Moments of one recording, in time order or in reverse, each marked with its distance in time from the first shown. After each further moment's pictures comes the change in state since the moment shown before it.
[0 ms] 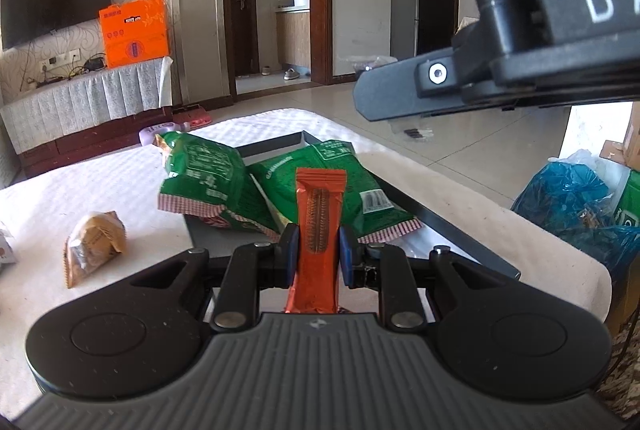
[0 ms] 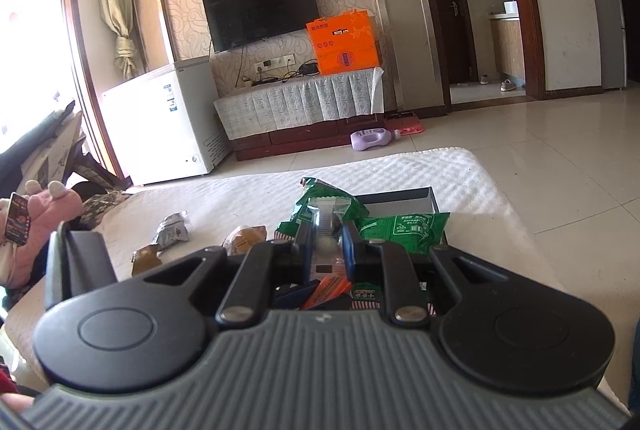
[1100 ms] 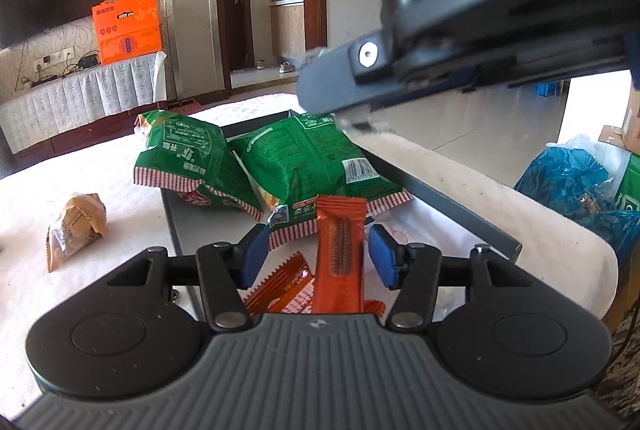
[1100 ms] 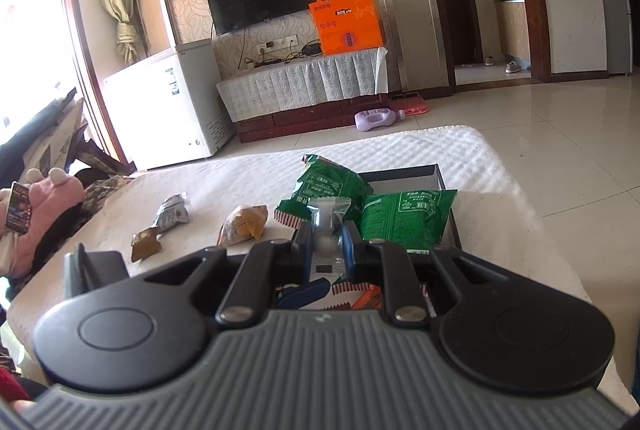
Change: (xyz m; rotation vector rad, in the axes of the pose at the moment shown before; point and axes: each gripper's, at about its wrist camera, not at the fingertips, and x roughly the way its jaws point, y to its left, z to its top) left arm 0.012 -0.010 -0.020 0.027 0.017 -0.002; right arm 0.017 0.002 -0.009 -0.006 0.073 0.021
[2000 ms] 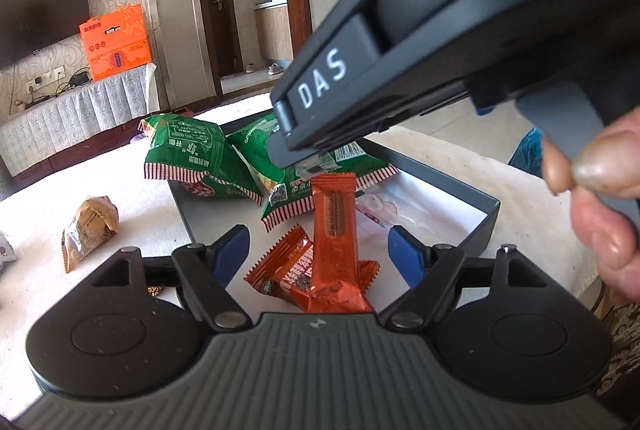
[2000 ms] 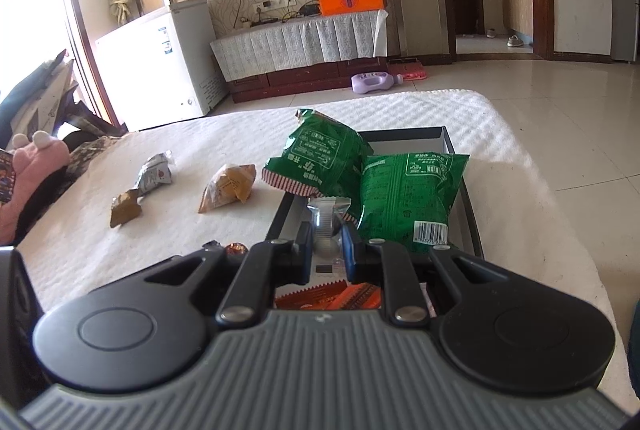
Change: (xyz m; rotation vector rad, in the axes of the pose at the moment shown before) left arm -0.027 -0.006 -0.014 0.084 0.006 -0.013; right arm 0.036 -0.001 -0.008 -0.025 0.118 -0.031
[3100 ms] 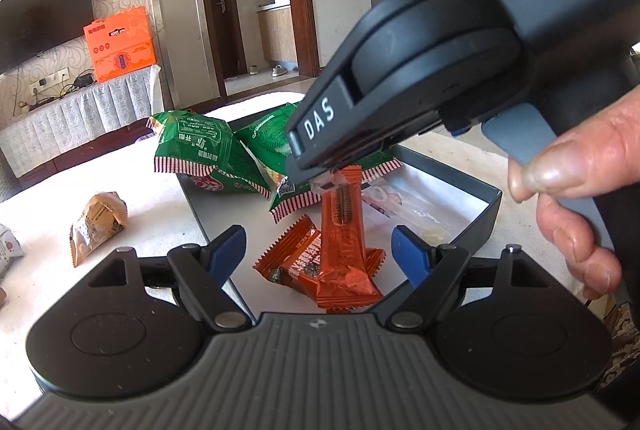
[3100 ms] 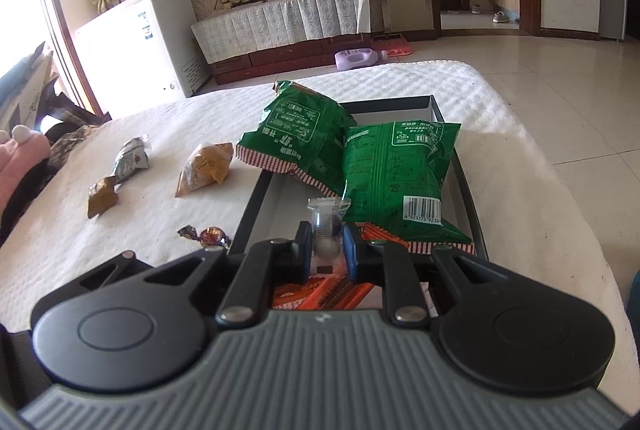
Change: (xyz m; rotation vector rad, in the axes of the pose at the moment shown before) left arm -0.007 0.001 -0.006 0.001 -0.007 0.016; right arm 0.016 -0.006 -0.004 0.034 0.048 -0.036
